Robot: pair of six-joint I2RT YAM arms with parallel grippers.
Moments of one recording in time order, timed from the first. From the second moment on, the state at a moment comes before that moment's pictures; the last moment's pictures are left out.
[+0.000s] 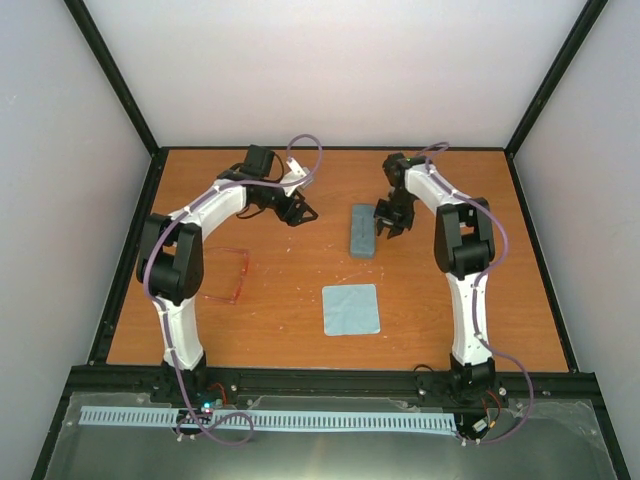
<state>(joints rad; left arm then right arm) -0.32 1.95 1.51 -0.54 0.68 0.46 0.24 2.28 1.90 -1.20 -0.24 0.54</state>
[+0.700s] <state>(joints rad) -0.37 1.96 1.47 -0.53 0.52 0.43 0.43 2.36 1.97 -1.14 -0.41 0.54</state>
